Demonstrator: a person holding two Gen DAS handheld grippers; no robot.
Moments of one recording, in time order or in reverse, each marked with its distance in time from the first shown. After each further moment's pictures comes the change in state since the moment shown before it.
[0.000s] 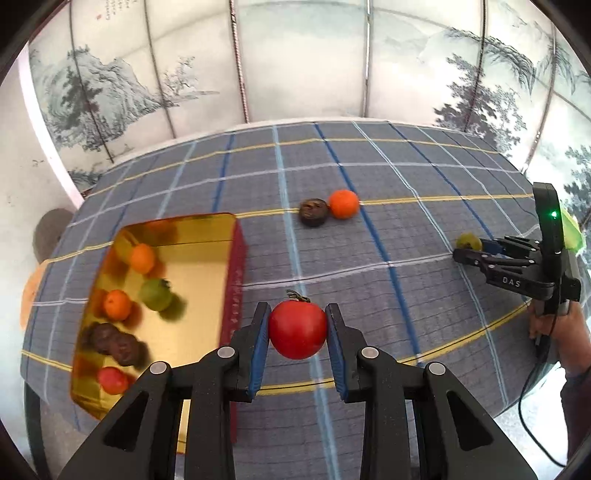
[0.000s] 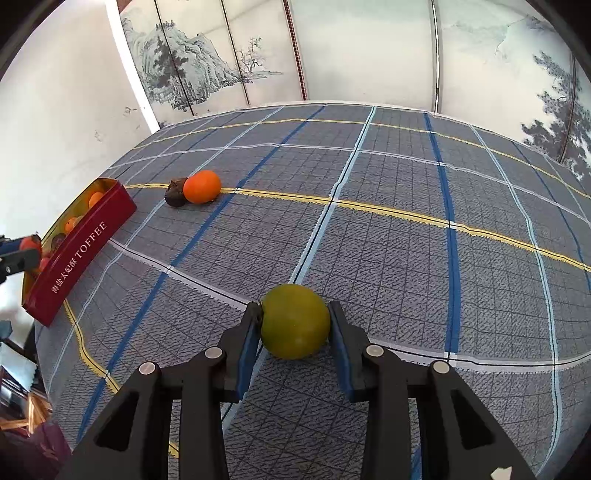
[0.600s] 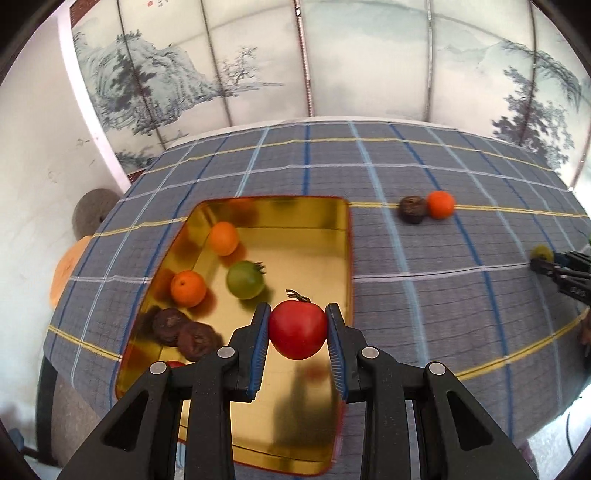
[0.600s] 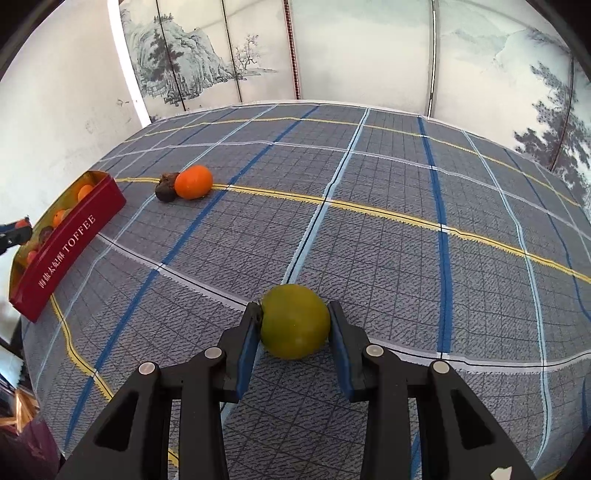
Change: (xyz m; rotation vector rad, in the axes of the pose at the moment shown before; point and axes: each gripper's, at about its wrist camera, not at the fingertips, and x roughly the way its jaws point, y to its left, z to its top) left arm 0.020 0.072 -0.017 -0.094 0.003 0.174; right arm 0.001 0.005 -0.001 -0.008 0.000 -0.043
